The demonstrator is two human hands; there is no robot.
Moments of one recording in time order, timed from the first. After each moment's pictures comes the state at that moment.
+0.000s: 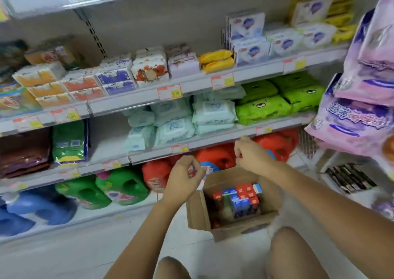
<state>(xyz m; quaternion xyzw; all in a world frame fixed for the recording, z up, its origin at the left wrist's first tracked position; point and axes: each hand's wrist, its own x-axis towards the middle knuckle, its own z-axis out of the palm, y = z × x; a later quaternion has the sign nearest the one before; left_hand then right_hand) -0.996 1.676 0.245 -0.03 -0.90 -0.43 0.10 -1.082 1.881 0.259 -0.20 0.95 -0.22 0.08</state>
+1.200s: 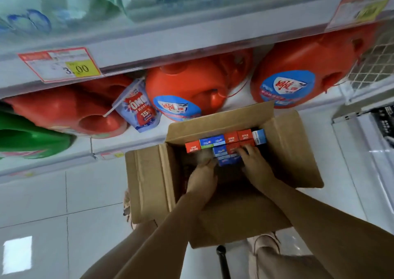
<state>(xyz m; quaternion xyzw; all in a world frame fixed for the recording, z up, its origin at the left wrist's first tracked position) -1.105 1.766 -0.162 0.04 -0.91 -0.31 -0.26 -1.148 1.941 -0.198 -0.13 0.95 -0.10 0.25</state>
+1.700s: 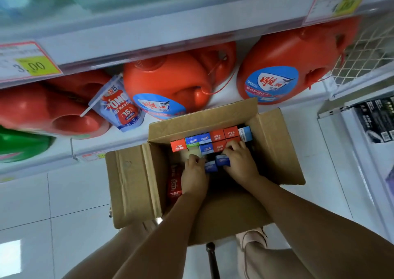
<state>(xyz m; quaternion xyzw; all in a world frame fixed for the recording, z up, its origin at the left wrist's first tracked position) -1.104 1.793 -0.186 0.09 -0.93 -0.24 -0.25 -1.152 1.942 -0.200 -0.15 0.96 -0.15 0.19</state>
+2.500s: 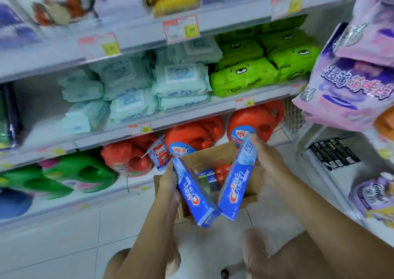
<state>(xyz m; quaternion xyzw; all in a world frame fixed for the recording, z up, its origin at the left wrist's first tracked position) -1.057 1.753 0.109 0.39 -0.39 -0.83 -0.11 -1.107 1.970 0.128 0.25 0.66 -0.70 0.11</state>
